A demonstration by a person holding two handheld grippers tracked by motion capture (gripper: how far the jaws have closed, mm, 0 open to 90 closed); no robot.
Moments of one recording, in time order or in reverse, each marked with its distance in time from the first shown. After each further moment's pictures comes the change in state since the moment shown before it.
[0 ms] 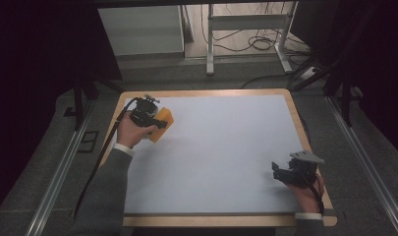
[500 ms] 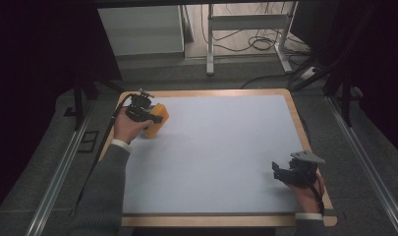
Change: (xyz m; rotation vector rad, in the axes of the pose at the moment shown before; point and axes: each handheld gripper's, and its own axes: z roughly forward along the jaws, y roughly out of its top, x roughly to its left) left arm 0.021 0.004 0.000 -0.016 0.020 -0.062; right arm -0.001 0.001 -0.002 -0.005 0.004 0.006
